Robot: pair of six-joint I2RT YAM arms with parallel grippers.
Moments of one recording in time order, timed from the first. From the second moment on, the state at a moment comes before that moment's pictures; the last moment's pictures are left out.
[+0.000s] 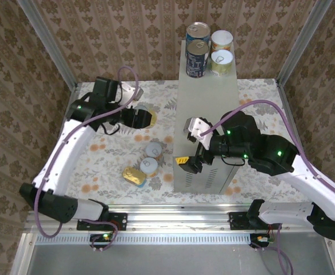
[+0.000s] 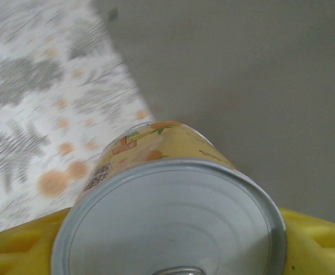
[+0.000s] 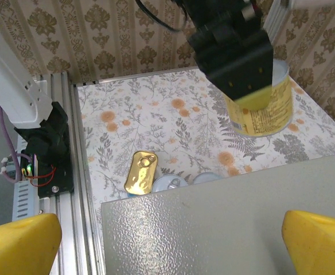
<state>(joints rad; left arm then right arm) -0.44 1.35 1.59 -1.05 0.46 -0.01 0.93 1.08 1.44 -0.82 -0.17 -0.21</state>
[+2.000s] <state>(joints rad) -0.71 1.23 1.44 -0.47 0.94 -0.22 0.92 0.98 1.10 -0.26 -0.04 0.05</state>
